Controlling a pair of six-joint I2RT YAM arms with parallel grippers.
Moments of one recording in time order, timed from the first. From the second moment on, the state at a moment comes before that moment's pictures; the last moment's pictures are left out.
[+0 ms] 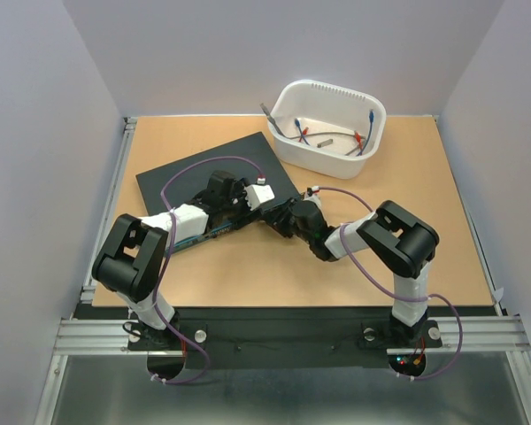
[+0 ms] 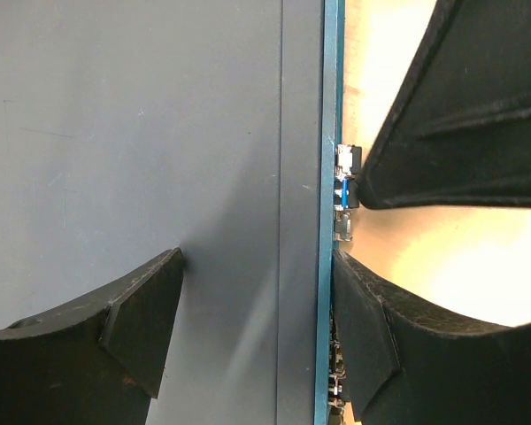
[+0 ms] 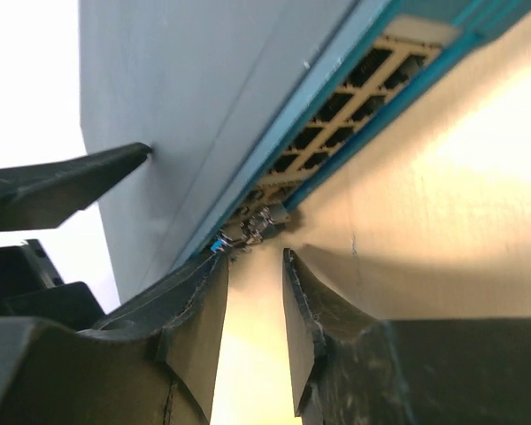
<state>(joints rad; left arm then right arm) -0.46 1.63 0.83 0.08 0.28 0.68 0.77 1.93 0.78 0.75 0.13 1.27</state>
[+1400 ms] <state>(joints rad) -0.46 1.63 0.83 0.08 0.28 0.67 0.74 1.99 0.76 0.93 0.10 1.30</state>
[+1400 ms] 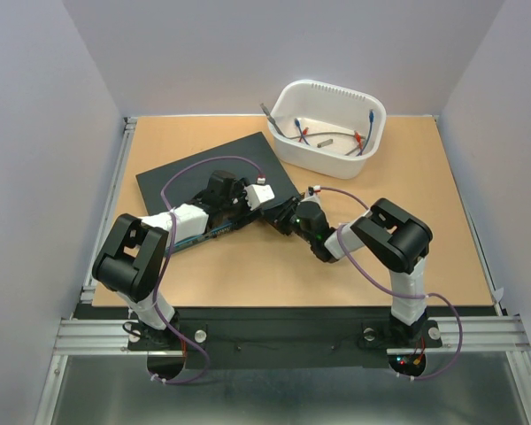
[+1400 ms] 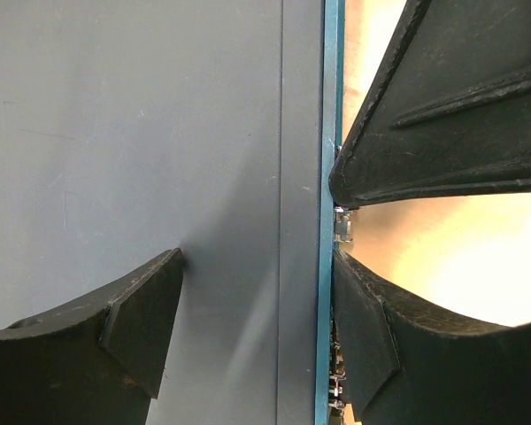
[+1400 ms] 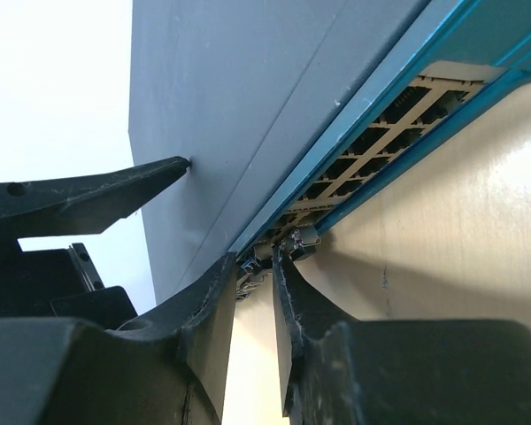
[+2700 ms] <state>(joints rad) -0.46 1.64 0.84 0.07 0.28 0.67 0.75 1.97 0.75 0.93 0.09 1.28</state>
